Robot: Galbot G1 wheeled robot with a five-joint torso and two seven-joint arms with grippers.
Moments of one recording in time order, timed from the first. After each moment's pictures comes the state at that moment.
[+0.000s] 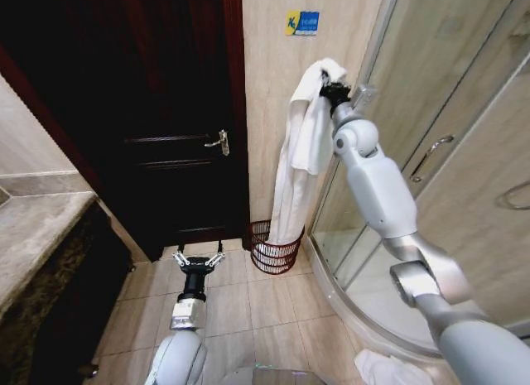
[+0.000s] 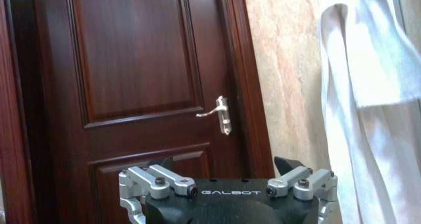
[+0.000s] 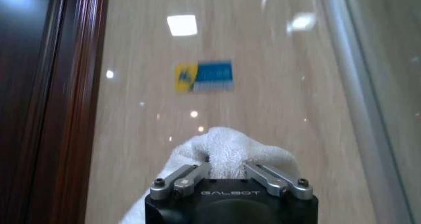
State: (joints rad) left arm 1.69 -1.41 -0.41 -2.23 0.15 -0.09 -0.28; right arm -0.13 1.26 0.08 1.39 0.59 -0.15 0.23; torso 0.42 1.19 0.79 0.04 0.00
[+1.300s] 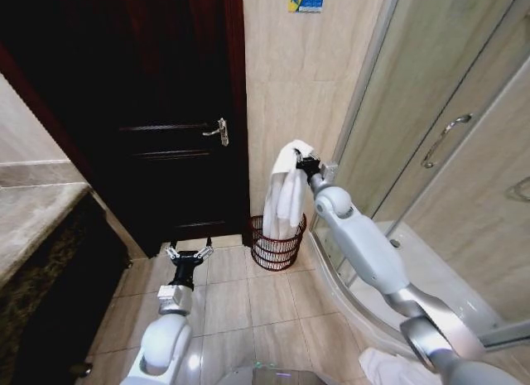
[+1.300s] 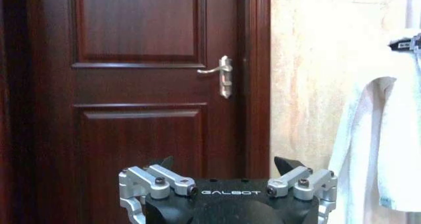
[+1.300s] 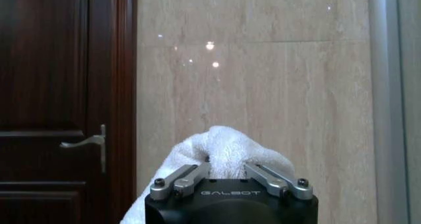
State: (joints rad) left arm 1.61 -1.41 -0.56 -2.18 -0.14 0.00 -0.09; right arm -0.46 1.12 0.01 1.65 0.65 -0.21 0.27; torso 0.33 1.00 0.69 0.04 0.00
